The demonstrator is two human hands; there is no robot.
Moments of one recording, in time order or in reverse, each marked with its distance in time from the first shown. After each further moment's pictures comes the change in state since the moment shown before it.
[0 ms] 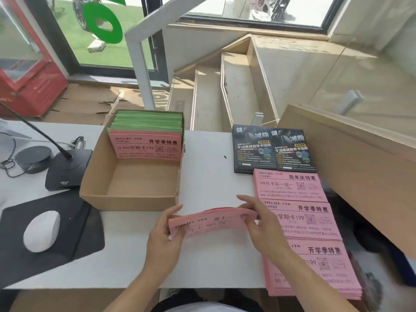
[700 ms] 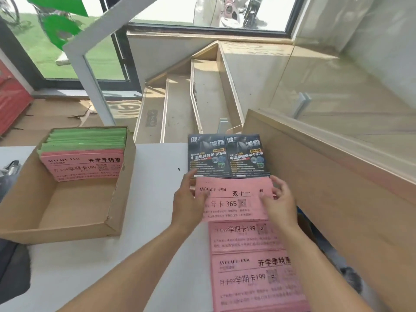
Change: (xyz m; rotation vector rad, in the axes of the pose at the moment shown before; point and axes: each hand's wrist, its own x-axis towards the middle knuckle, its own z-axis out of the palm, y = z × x) left_hand 0.087 0.083 0.193 0.040 -0.118 0.048; right_hand 0.065 0.063 -0.146 0.293 0.455 0.352
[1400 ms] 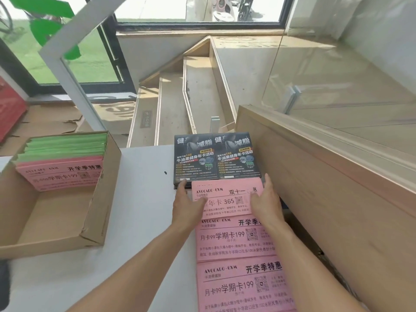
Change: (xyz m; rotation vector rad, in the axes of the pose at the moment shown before) left_hand 0.019 -0.008 0.050 0.060 0.001 -0.278; right_hand 0.053 0.028 -0.001 -0.464 -0.037 -0.091
